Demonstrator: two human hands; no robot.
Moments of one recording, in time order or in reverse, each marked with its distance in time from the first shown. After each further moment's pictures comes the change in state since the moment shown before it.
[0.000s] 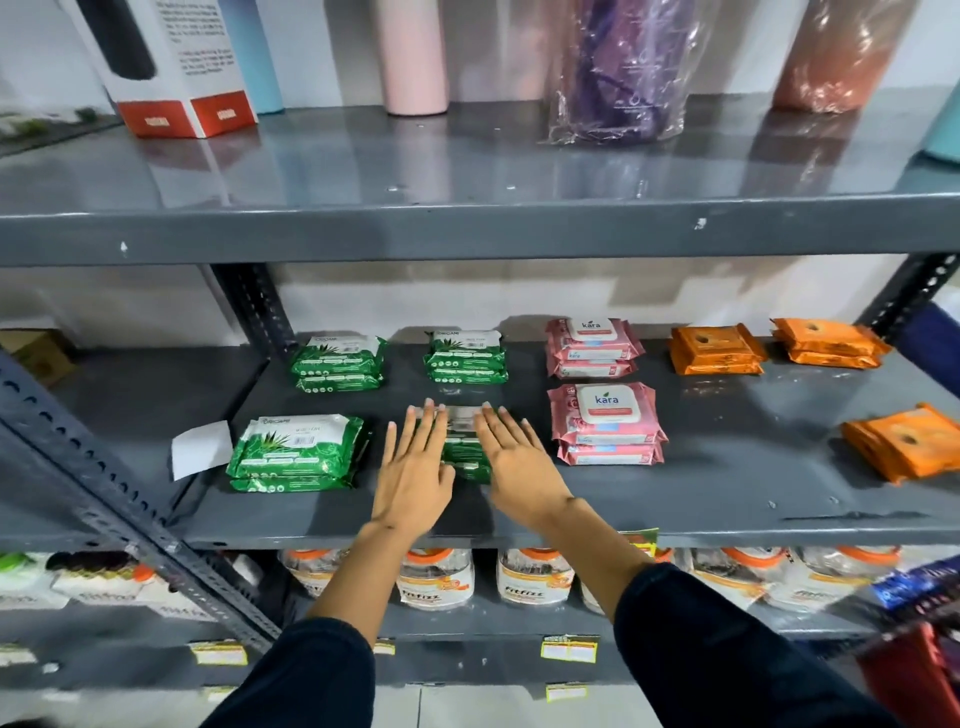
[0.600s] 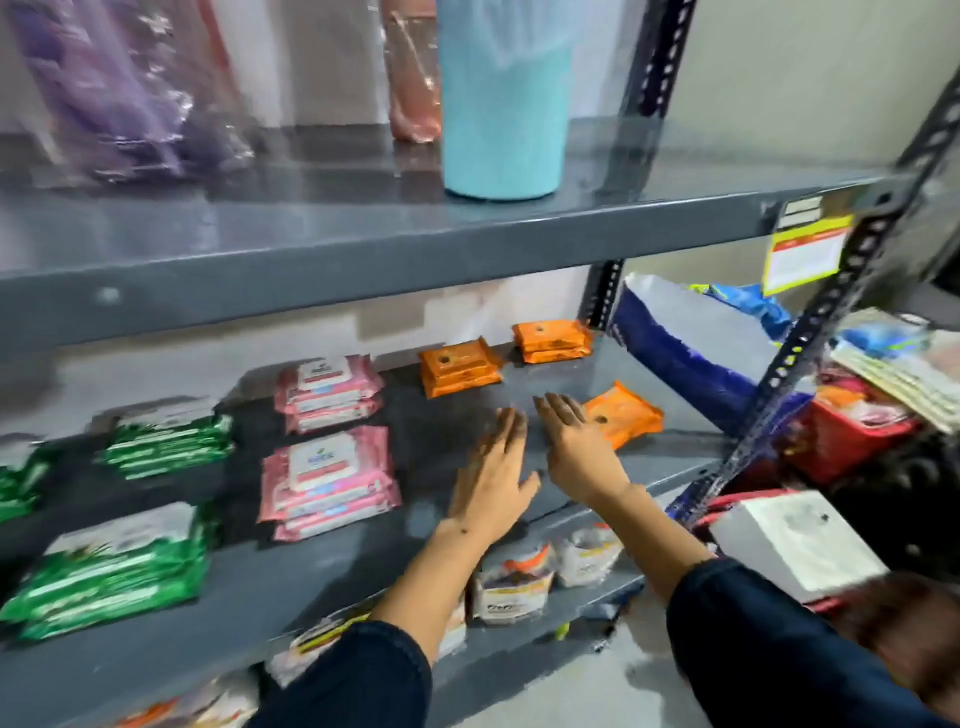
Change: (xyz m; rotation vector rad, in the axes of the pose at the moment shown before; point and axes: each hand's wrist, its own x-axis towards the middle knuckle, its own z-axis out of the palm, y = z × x) left_hand 0.070 0.360 0.078 -0.342 -0.153 0.507; right_hand -0.170 0.306 -0.097 -0.016 0.195 0.528
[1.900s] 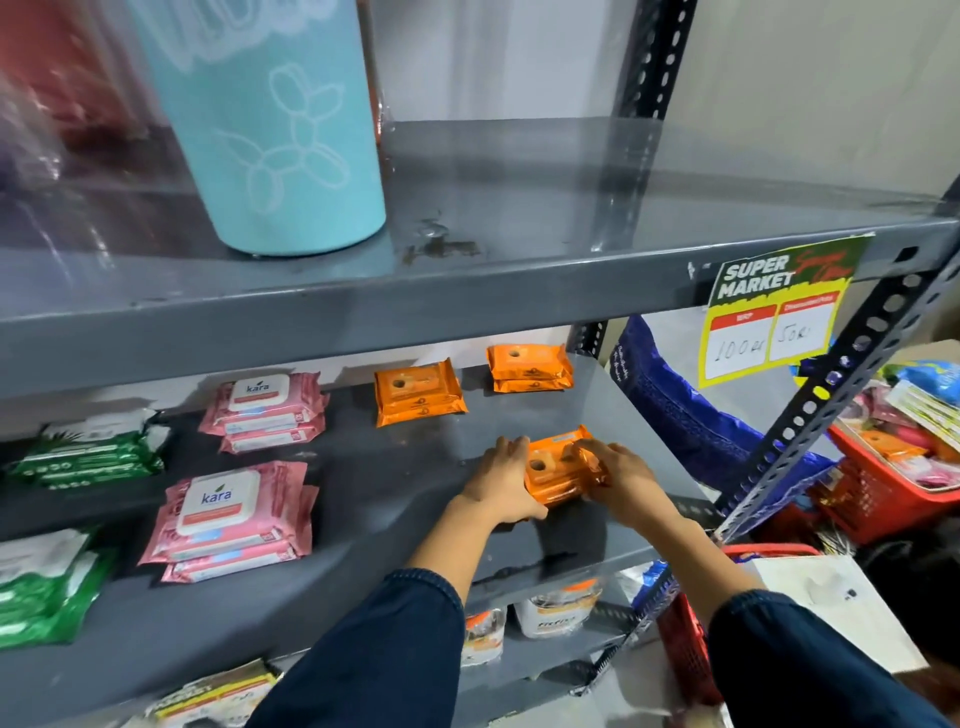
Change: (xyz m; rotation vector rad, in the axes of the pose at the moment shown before) left_hand 0.129 0.046 0.064 -0.052 -0.330 -0.294; right_hand 0.051 0.164 -0.015 0.173 -0.254 0.155
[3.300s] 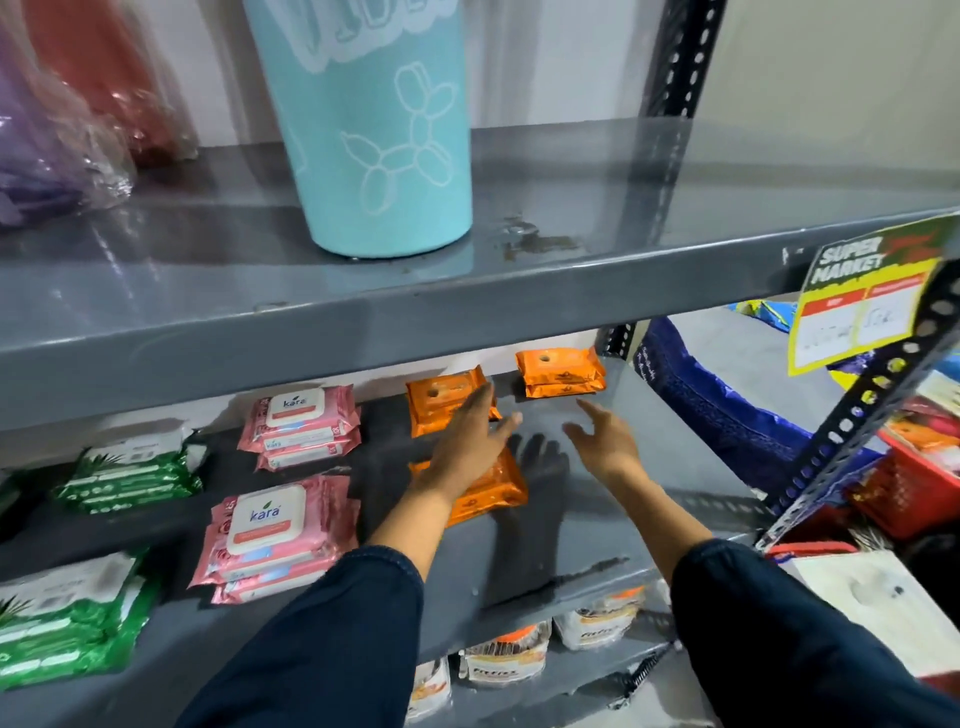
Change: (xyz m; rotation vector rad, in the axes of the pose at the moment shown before) left_hand -0.002 -0.064 -0.067 -0.304 0.342 0.030; right_hand 0.035 -0.084 0.013 0.388 0.243 0.155
